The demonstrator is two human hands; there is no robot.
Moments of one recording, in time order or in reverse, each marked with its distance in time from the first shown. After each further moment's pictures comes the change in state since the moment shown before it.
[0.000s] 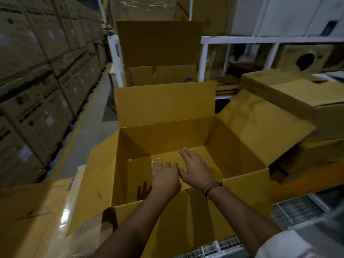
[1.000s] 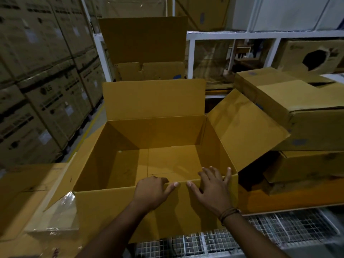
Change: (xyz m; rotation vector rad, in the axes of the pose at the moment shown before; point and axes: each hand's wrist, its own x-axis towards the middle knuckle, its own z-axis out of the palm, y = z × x) left_hand -0.013 0.100 0.052 -0.020 0.165 -0.036; right_hand -0.082 0.200 -0.012 -0.194 0.170 -0.022
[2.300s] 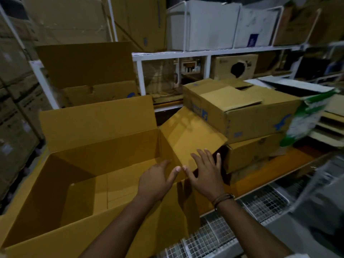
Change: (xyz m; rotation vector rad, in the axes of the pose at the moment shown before) left_hand 0.041 0.109 -0.059 -0.330 0.202 0.256; right_hand -0.004 0.061 -0.073 0.080 0.323 0.159
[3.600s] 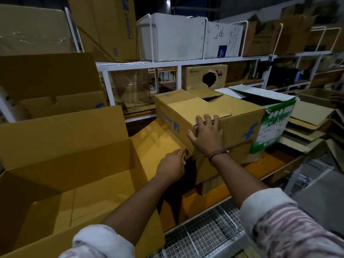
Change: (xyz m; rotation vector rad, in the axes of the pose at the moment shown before) left_hand 0.122 0.154 0.083 -0.035 -0.218 0.157; right_hand 0.135 0.130 -0.114 -0.233 0.064 0.169
